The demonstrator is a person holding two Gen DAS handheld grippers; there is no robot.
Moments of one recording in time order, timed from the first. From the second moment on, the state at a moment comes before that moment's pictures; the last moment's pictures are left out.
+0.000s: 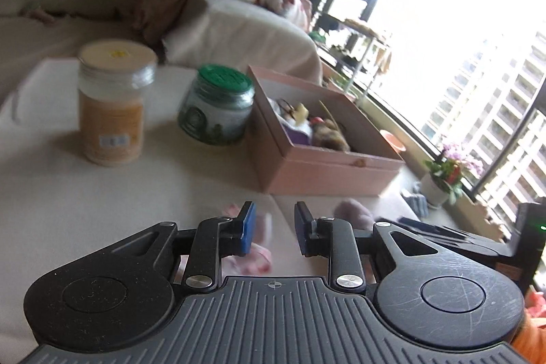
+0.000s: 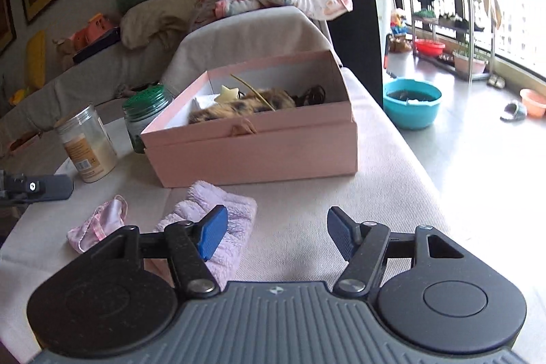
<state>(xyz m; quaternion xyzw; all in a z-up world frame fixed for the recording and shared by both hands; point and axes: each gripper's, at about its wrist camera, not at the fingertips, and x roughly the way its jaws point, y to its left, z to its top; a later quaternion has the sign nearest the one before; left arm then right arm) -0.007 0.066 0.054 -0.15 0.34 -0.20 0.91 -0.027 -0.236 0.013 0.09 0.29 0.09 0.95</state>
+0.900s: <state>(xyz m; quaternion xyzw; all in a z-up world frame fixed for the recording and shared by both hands) 0.025 -0.064 0.023 -0.05 0.41 -0.36 0.84 -0.031 -0.284 0.012 0.15 0.26 0.01 0.95</state>
